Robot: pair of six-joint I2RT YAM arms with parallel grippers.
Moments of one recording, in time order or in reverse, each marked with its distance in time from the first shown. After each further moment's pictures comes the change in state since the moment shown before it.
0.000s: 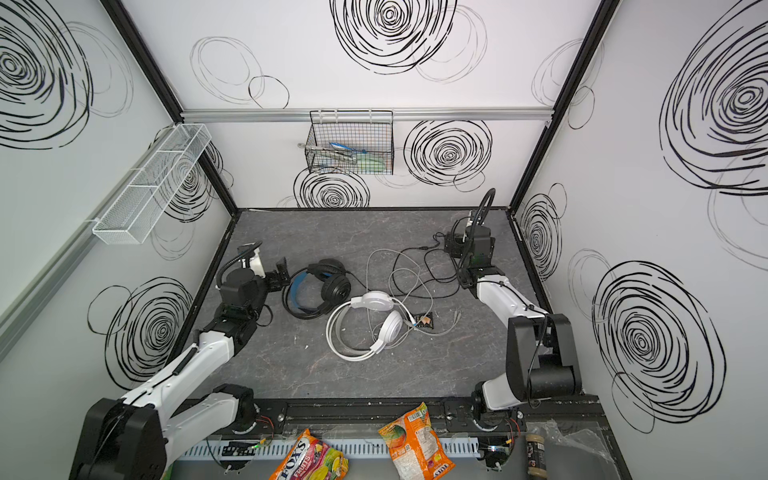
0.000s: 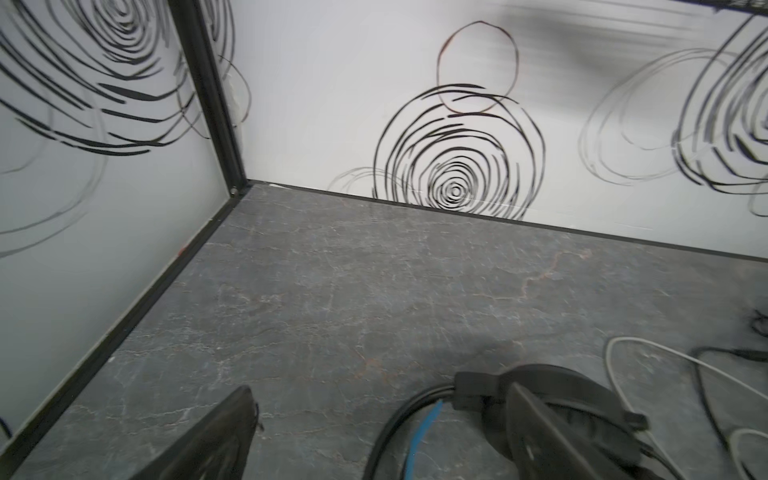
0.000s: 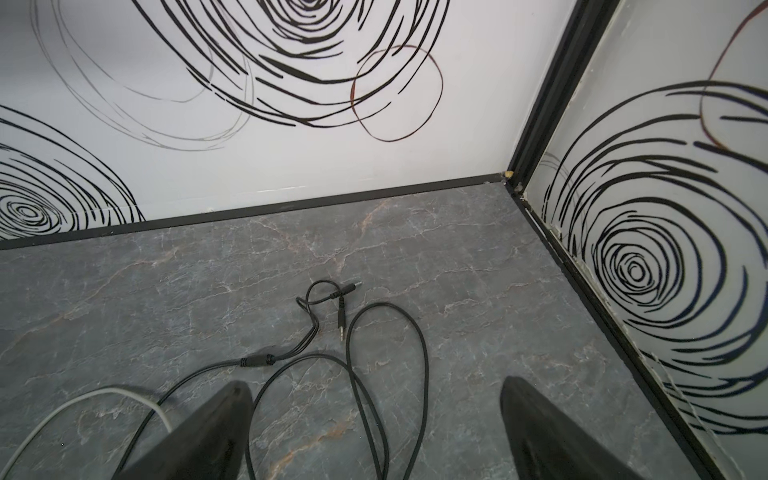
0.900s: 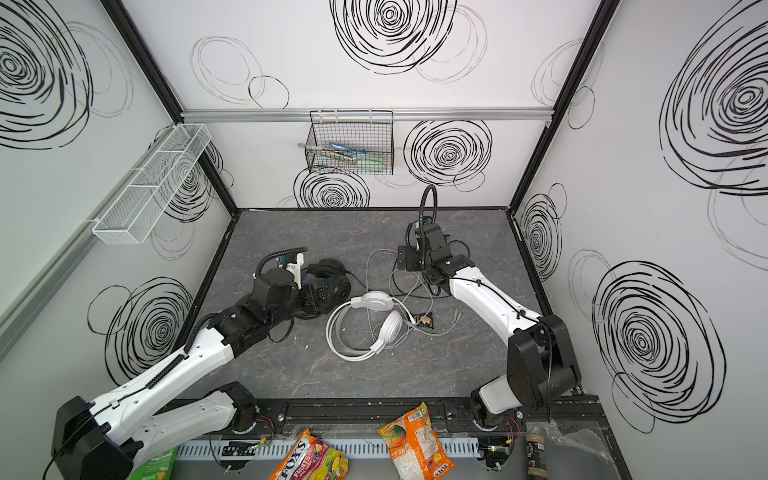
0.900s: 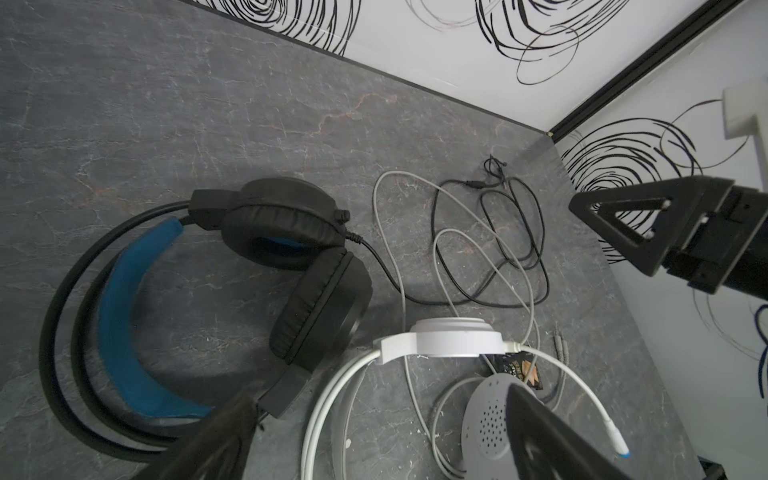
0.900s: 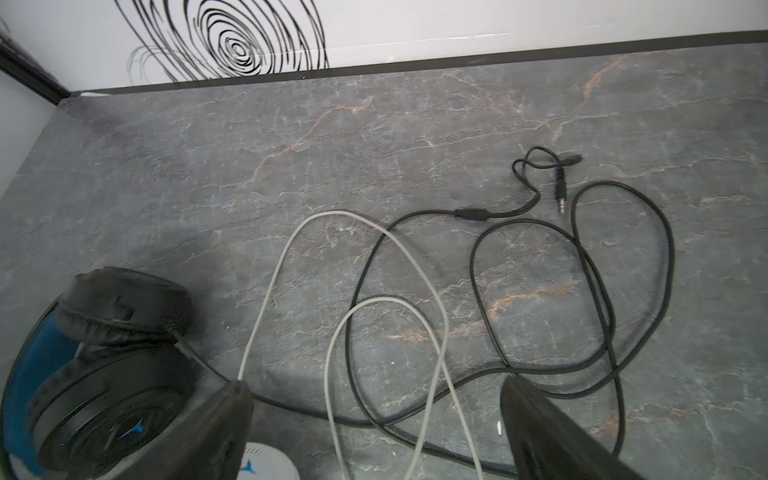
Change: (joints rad) left arm -0.418 -0.034 0.243 -0.564 0.124 -0.428; right arm 0.358 -0.011 0.225 -0.525 -0.116 0.219
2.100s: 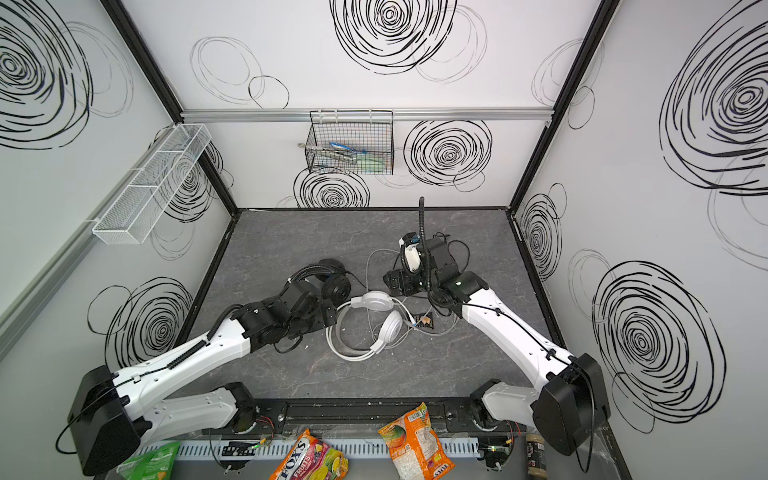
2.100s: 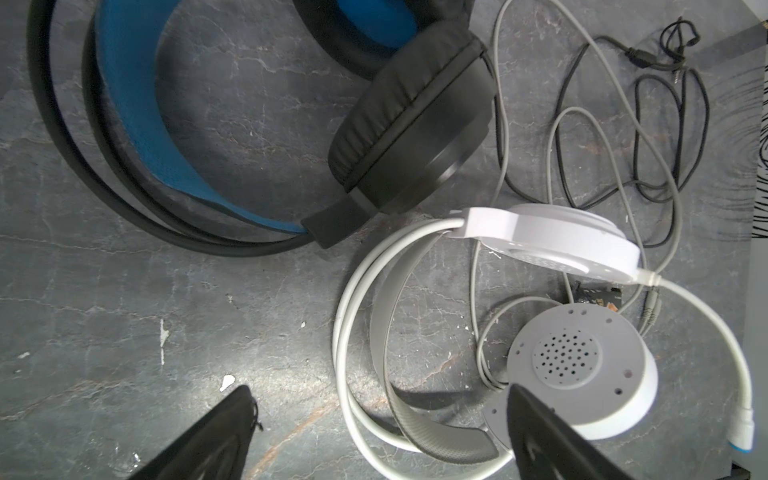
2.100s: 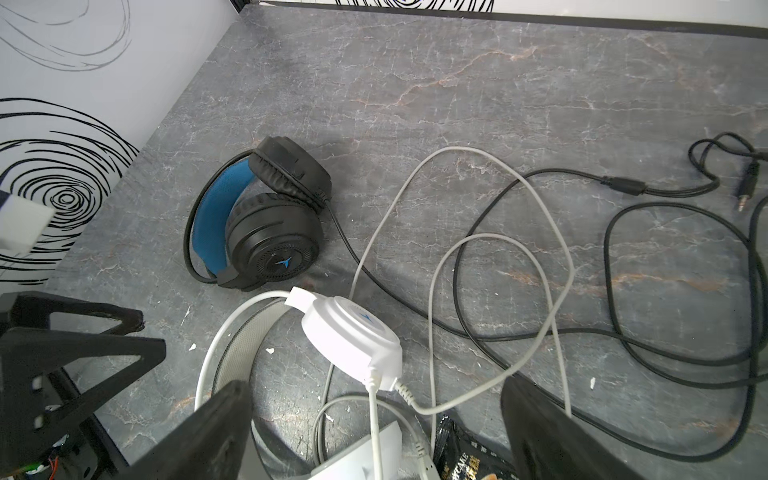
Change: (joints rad) left arm -0.129 0.138 0.034 -0.320 -0.026 -0.362; right arm 0.084 -0.227 -0.109 -0.107 -0.264 -0.132
